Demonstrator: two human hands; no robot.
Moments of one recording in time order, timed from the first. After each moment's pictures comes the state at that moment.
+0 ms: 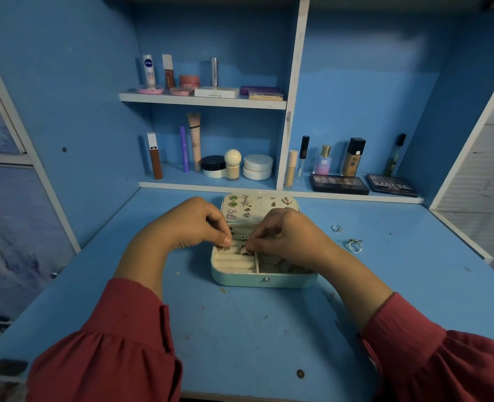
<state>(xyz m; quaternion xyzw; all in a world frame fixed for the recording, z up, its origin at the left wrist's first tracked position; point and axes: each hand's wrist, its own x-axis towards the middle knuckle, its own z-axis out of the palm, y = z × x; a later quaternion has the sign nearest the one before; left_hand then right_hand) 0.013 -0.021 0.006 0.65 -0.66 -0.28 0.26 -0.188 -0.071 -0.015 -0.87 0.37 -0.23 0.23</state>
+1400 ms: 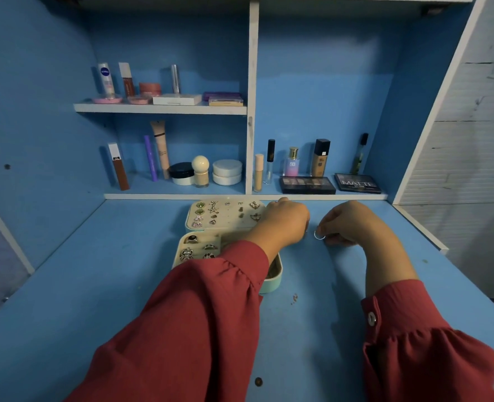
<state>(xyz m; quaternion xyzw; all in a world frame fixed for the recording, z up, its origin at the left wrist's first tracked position) -0.172 -0.117 -0.005 0.63 -0.78 -0.01 0.07 -0.312 -0.135 -0.003 -0.63 0.66 -0.21 0.34</state>
